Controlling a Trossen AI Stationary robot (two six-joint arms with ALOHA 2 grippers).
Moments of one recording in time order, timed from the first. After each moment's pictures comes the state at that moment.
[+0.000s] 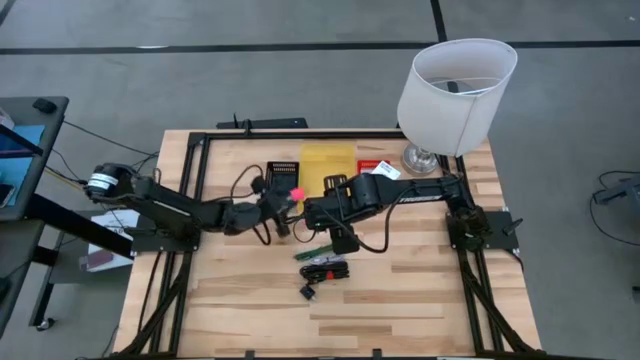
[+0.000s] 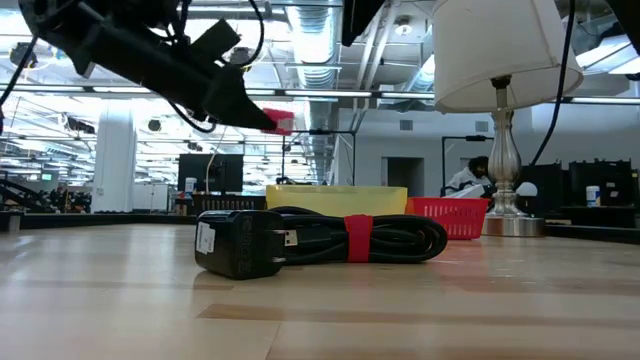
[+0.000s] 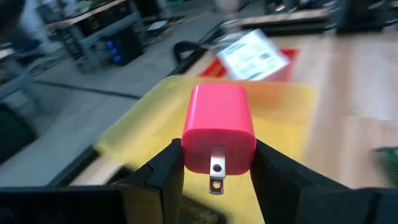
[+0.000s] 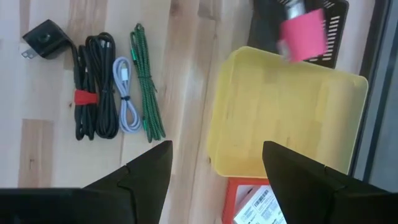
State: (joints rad) left arm -0.11 1.35 0.48 0.53 -0.69 0.02; right arm 0.17 2.11 2.36 -1.57 0.24 -0.09
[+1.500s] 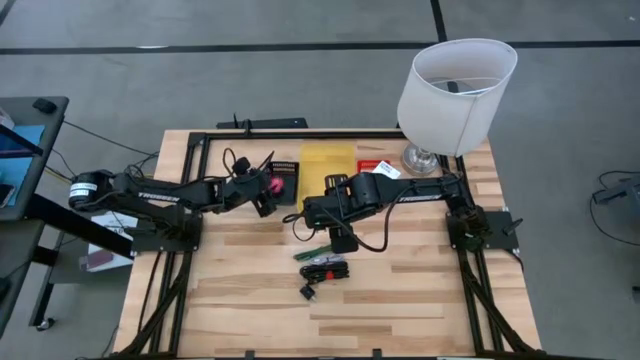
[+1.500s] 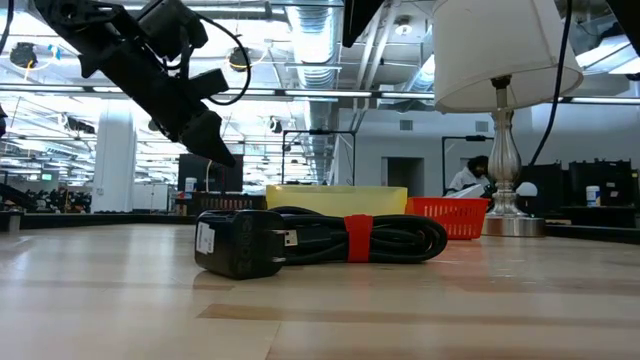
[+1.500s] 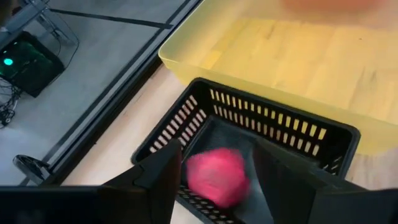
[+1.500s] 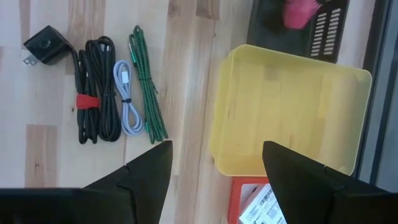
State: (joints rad) left arm 0.17 1.18 0.48 0.06 -0.52 -0.01; right arm 0.18 2.11 2.35 -1.57 0.23 -0.05
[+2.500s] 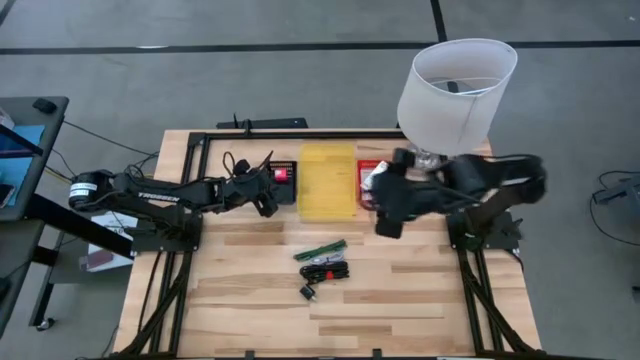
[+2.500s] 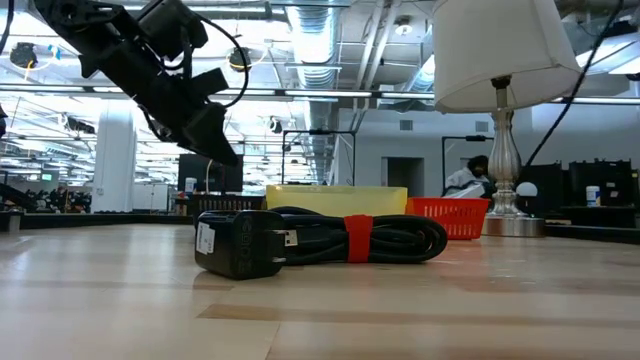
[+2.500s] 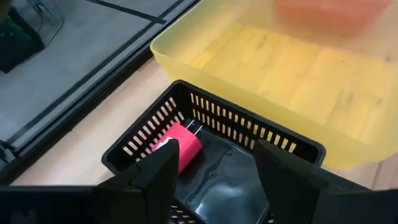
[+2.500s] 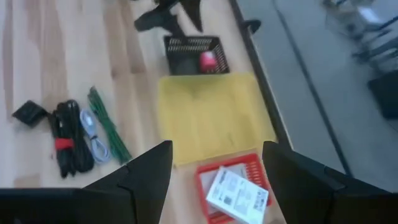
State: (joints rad) left arm 0.17 1.18 0.48 0.07 -0.47 -0.16; right arm 0.33 1.57 1.96 -1.44 0.58 0.24
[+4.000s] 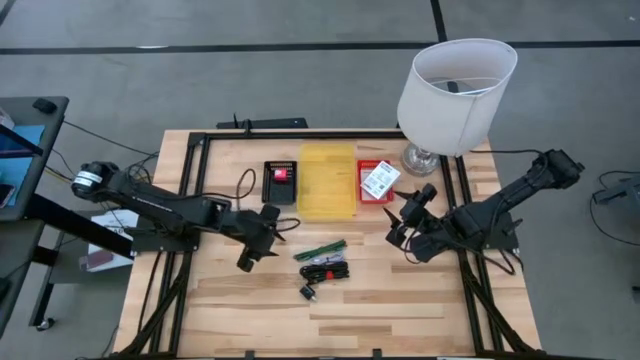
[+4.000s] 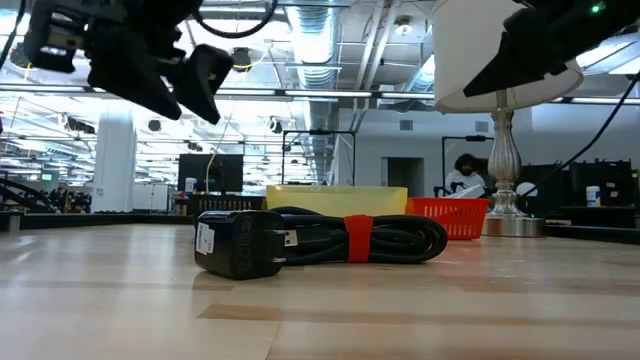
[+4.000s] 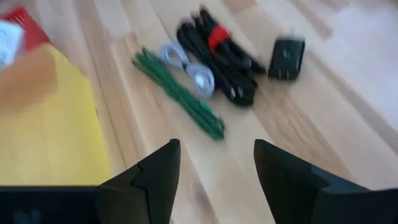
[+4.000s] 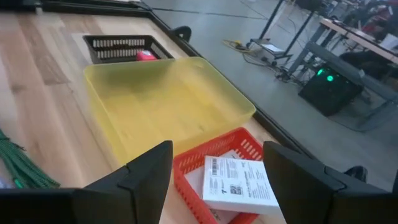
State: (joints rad) left arm -0.22 1.21 0.71 -0.28 0.00 0.31; right arm 0.50 1.10 0.68 -0.55 1.10 0.55
